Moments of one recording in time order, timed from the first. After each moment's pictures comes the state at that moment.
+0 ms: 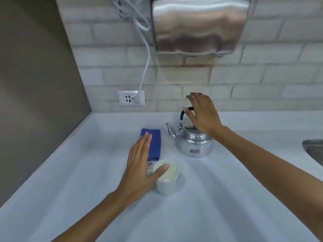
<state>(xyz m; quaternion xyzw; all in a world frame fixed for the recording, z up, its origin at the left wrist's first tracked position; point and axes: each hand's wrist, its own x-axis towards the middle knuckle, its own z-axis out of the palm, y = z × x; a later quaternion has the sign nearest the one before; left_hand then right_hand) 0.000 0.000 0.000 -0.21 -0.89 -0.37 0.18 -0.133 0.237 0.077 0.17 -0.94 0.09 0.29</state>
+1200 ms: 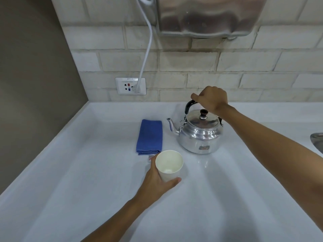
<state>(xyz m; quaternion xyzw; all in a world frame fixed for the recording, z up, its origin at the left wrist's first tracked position) -0.014 0.031 -0.069 -0.09 -0.81 -0.58 0.00 -0.175 0.241 0.094 0.03 -0.97 0.17 0.19</state>
